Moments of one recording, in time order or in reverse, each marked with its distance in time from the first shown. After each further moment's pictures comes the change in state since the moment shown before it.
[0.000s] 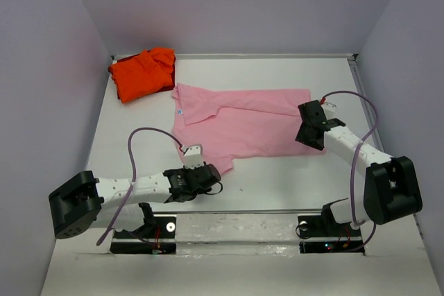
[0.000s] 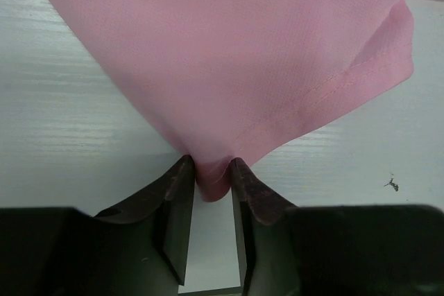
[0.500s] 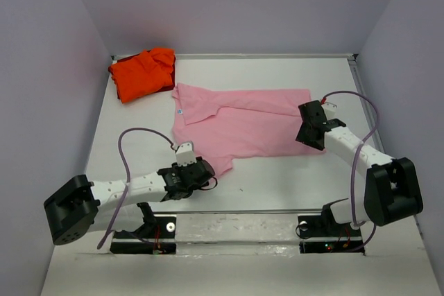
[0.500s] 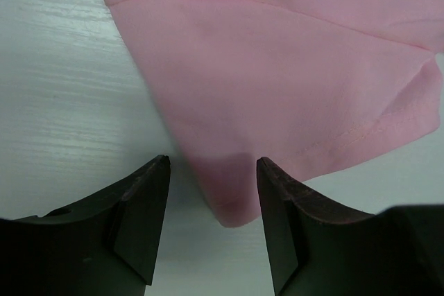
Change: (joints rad) left arm 0.089 -0.056 -0.037 0.000 -0.044 0.008; right arm 0.000 -0.011 -0.002 0.000 0.006 0.002
